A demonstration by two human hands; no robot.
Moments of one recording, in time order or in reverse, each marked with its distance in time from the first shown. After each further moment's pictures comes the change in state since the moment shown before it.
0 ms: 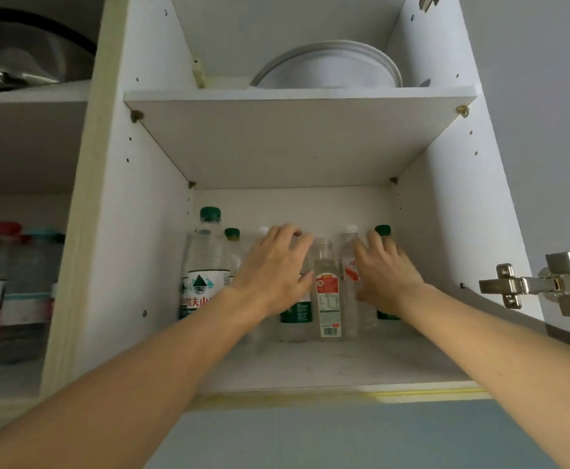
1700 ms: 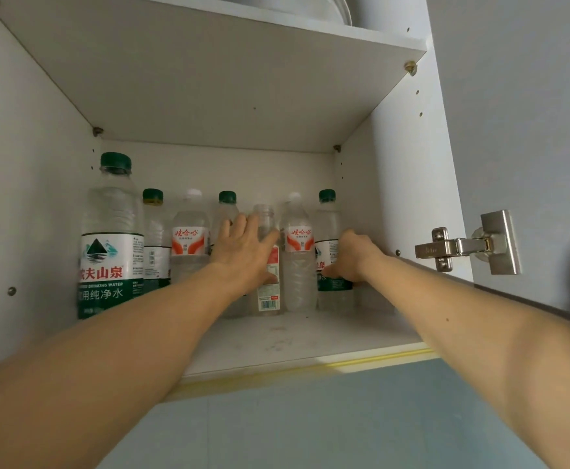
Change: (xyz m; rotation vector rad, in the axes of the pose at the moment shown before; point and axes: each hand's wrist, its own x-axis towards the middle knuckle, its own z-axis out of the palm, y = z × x) left_hand 0.042 0.019 0.101 0.238 -0.228 -0.034; right_hand 0.006 0.042 0.028 0.495 -0.272 0.422
